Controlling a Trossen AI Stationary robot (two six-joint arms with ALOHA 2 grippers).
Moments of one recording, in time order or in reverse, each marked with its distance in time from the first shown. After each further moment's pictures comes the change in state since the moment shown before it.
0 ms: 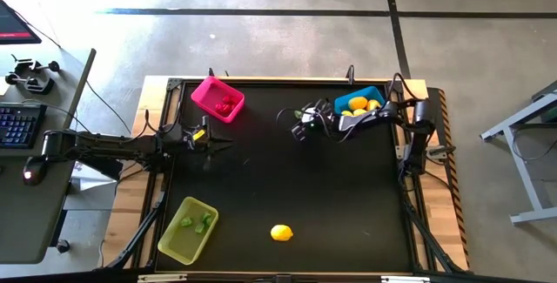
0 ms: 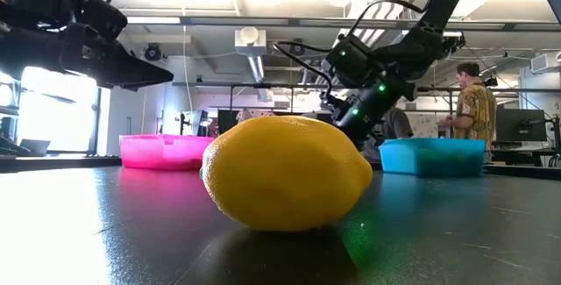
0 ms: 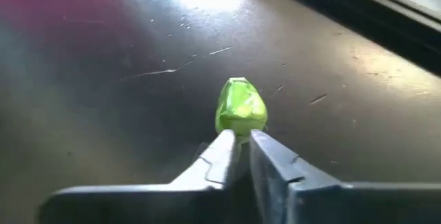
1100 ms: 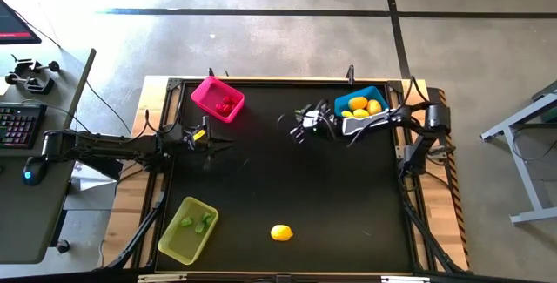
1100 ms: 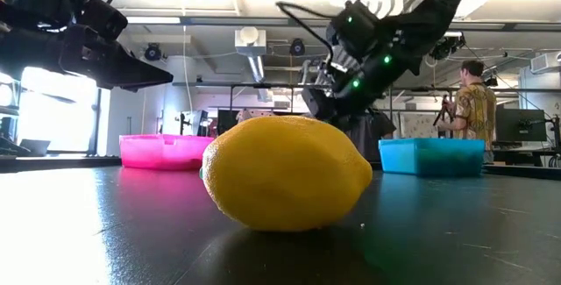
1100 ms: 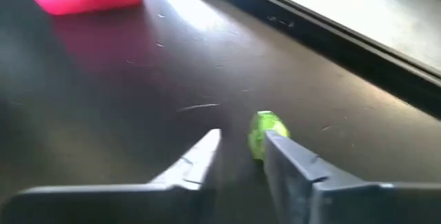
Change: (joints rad) left arm 0.000 0.000 0.000 -0.008 0.000 0.000; right arm 0.101 -0.122 0.011 -0.053 0.048 0.018
